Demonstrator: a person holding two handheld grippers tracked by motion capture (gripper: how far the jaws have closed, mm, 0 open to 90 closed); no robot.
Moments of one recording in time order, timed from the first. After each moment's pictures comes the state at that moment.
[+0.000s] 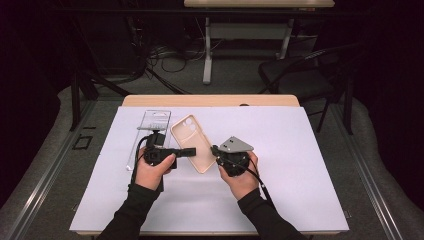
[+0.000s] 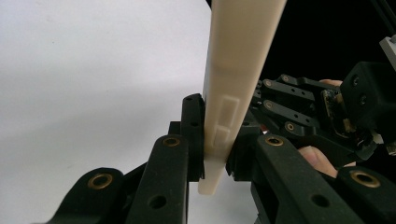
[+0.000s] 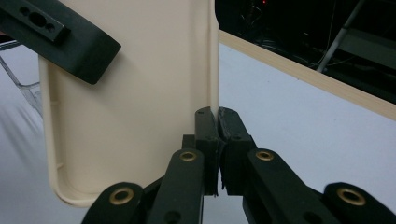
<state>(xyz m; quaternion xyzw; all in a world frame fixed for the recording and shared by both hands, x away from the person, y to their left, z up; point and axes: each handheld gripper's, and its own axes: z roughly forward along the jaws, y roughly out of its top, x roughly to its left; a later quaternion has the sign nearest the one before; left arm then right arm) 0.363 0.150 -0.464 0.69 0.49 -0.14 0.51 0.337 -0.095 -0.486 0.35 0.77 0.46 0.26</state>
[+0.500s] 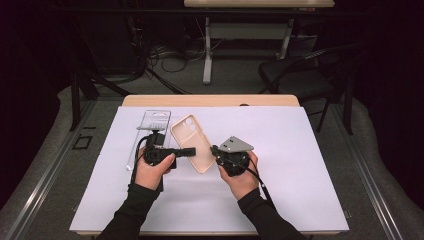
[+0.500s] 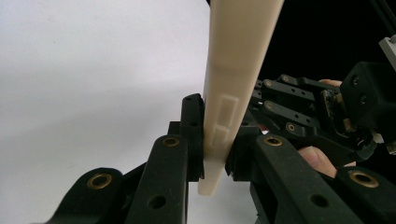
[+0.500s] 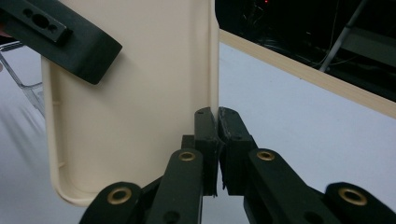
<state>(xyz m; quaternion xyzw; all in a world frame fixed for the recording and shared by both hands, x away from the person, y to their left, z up) 0.364 0.151 -0.464 0.69 0.49 -0.14 0.51 0.338 -0.095 -0.486 0.34 0.77 0.47 0.26</state>
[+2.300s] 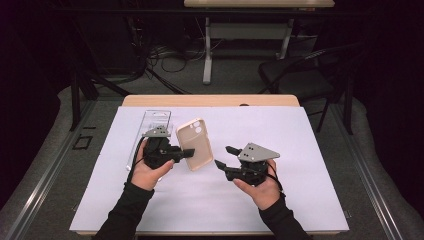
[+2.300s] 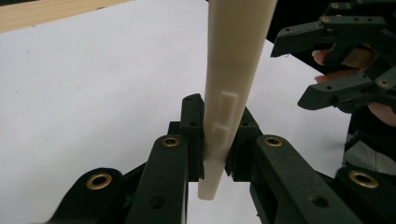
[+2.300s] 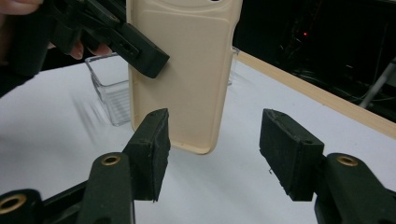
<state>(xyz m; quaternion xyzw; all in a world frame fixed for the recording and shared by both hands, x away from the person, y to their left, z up) 0.356 0.148 -0.452 0.81 0.32 0.02 0.50 0.310 -0.140 -0.470 0.26 0.77 0.53 0.22</state>
